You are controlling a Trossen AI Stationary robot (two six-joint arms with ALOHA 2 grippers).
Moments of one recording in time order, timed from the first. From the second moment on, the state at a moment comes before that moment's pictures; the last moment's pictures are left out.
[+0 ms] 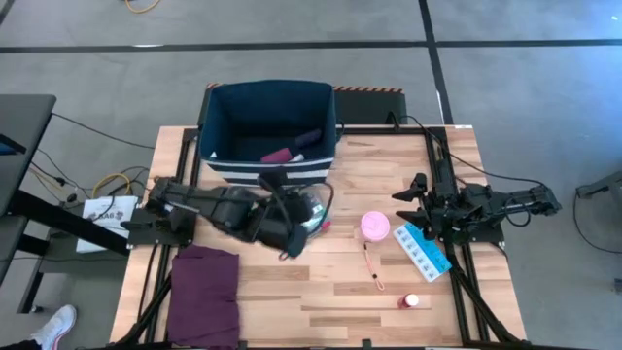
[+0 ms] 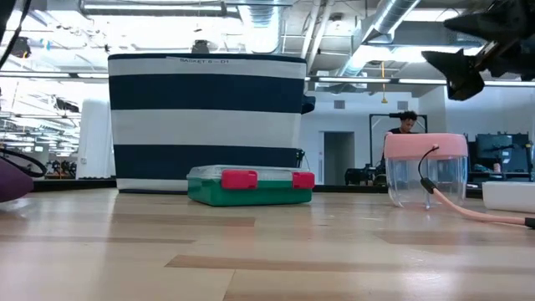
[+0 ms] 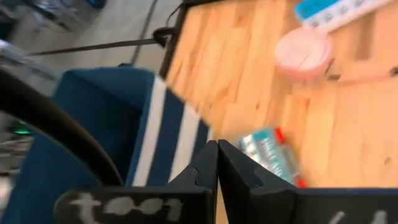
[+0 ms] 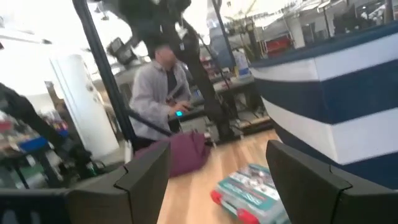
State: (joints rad) left arm -0.36 1.95 2.36 -1.53 -0.77 -0.32; right arm 0.17 0.01 0.03 0.14 0.13 0.24
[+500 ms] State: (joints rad) left arm -0.45 1.94 2.35 -1.57 -0.91 -0.36; right arm 0.33 0.14 0.19 0.24 0.11 0.05
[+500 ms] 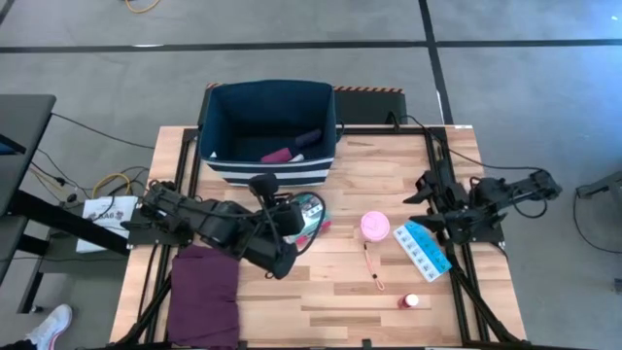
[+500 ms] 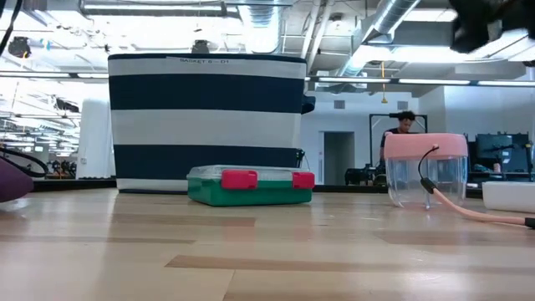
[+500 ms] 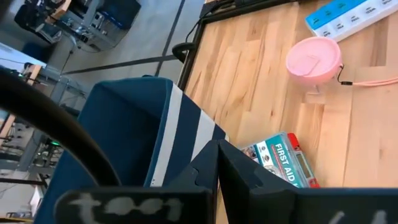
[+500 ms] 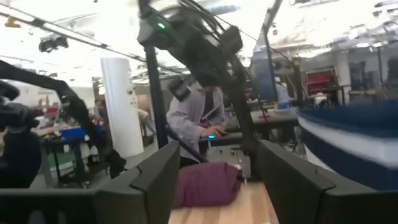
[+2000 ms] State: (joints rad) left arm -0.44 1.94 2.31 -1.57 -0.95 -0.55; right arm 0.88 1.27 1.03 -1.02 0.02 0.93
